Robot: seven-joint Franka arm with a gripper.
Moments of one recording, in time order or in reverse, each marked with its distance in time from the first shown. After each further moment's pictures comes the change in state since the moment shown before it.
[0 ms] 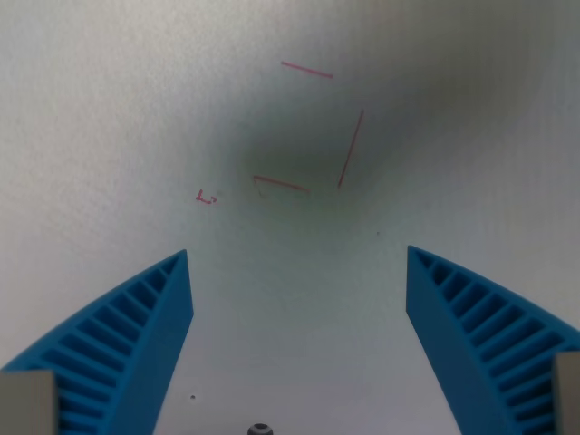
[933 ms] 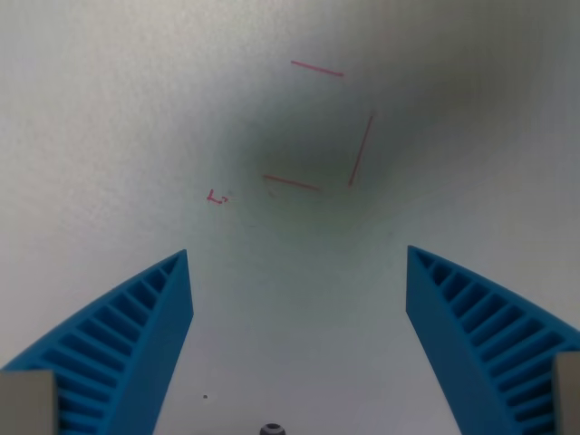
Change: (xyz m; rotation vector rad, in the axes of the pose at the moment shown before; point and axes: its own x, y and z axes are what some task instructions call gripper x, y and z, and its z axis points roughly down) arm 0.000 -0.003 0.001 0.020 0.000 0.010
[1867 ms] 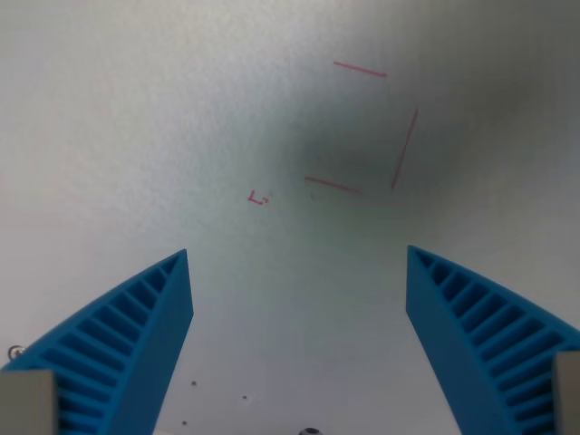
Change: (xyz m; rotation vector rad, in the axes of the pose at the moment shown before) arm -0.003 -0.005 0.001 0.087 0.017 0.013
